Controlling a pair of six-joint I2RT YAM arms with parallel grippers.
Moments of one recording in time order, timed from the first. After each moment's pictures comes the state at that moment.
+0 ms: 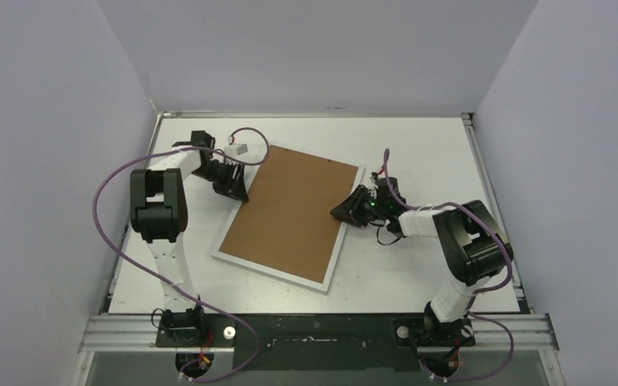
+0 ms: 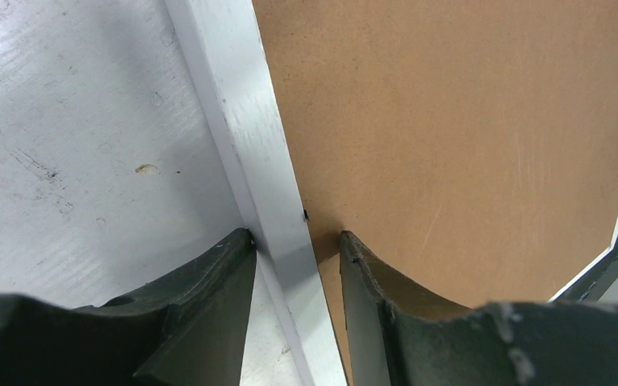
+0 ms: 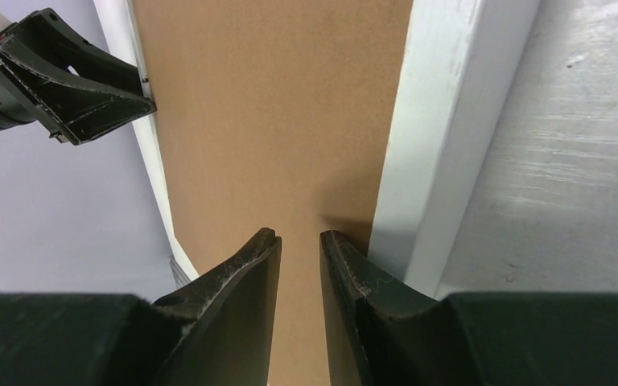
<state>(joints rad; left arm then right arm) 0.00 2.12 1.53 -0.81 0.65 0.36 0.37 1.72 0.68 0.37 -0.48 1.00</state>
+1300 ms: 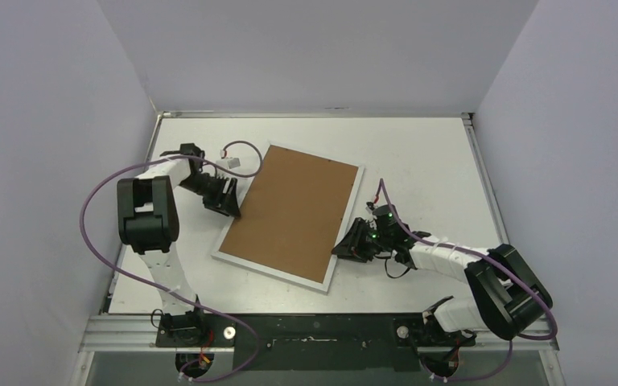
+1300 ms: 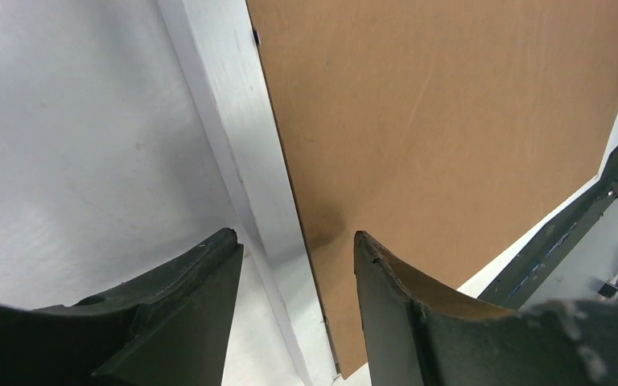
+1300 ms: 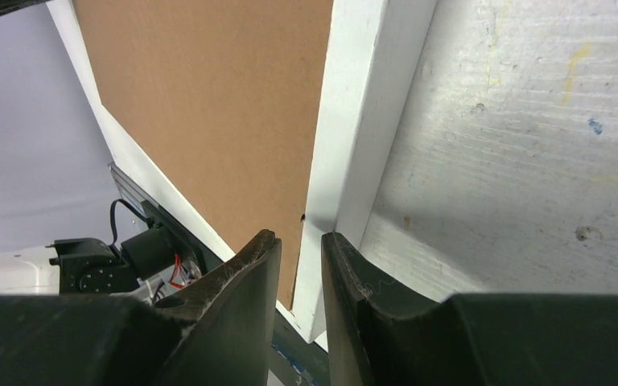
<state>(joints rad) 0.06 1.99 1.38 -0.92 0.66 0.45 0.54 1.35 0.46 0.09 -0.44 0.97</state>
